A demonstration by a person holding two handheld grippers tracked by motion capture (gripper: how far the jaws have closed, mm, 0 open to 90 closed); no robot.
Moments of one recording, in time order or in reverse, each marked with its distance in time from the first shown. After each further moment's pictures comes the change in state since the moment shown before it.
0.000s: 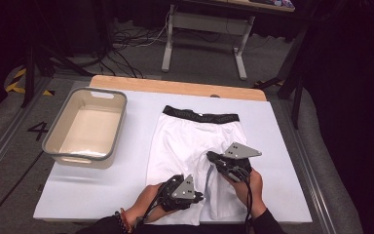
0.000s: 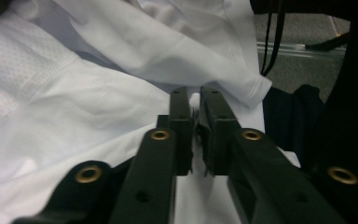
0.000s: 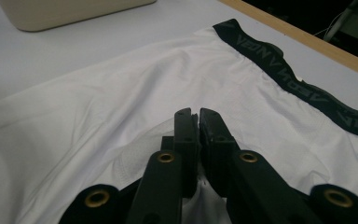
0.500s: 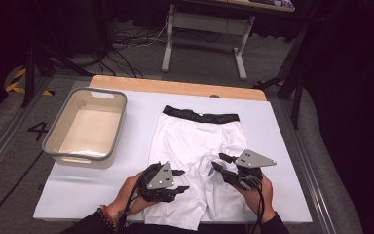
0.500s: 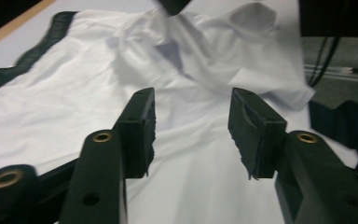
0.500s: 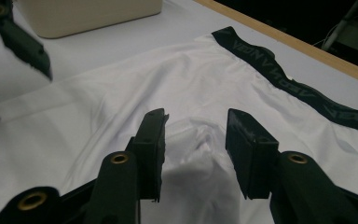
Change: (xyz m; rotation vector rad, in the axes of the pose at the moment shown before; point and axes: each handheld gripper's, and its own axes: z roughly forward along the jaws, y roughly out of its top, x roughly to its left) left arm 0.022 -0.018 -0.056 -0.088 0.190 -0.018; right arm 0.000 -0.016 -0.032 -0.059 0.007 0.003
